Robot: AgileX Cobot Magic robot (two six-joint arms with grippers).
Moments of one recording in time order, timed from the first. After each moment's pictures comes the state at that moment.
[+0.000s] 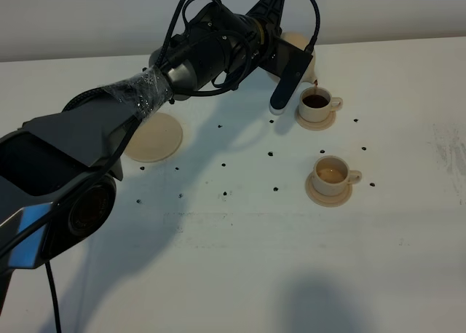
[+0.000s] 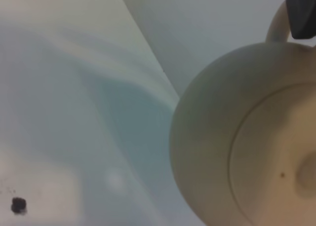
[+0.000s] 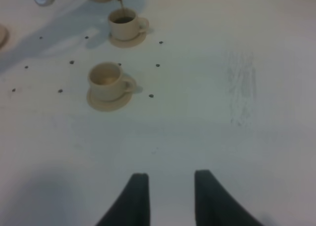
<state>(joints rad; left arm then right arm) -0.59 2.44 -2.15 0.43 0.41 1.39 -0.01 -0.01 -0.52 0.17 1.12 -0.12</state>
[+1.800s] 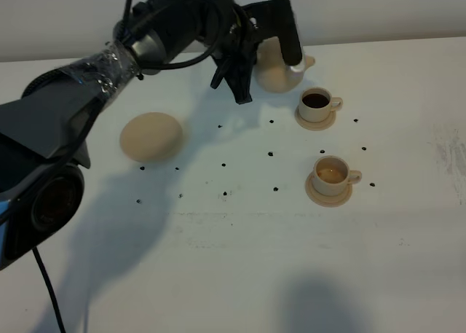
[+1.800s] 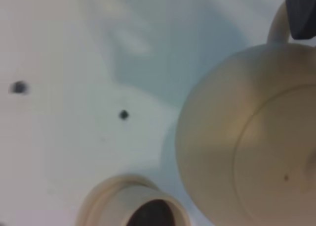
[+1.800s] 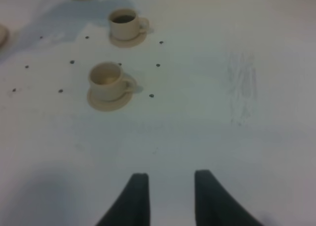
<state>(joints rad) -0.54 2.34 -2.15 0.12 0.79 0.83 -0.01 -0.01 -0.52 0.17 1.12 -0.12</state>
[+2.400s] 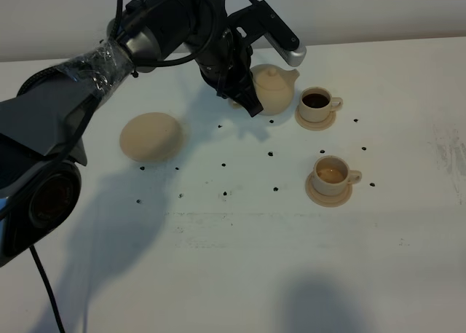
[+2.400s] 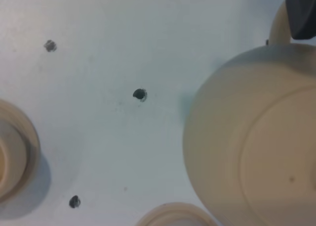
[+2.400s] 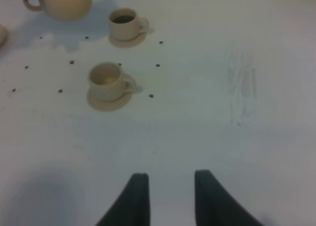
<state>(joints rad) -0.53 2.34 -2.15 0.02 0.99 0.50 -0.01 -0.01 -0.52 0.17 1.12 -0.12</state>
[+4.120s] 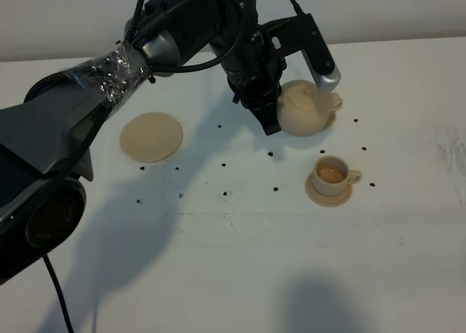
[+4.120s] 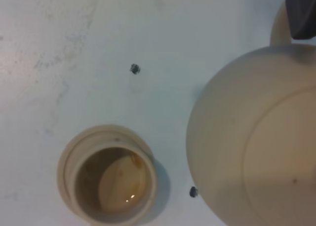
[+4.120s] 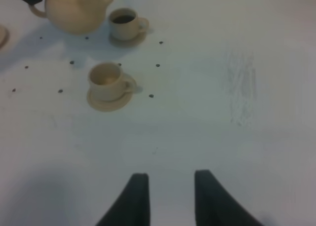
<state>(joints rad) -0.63 2.29 -2.15 -0.03 1.07 0.71 -0.01 -0.01 -0.52 0.17 1.12 -0.12</state>
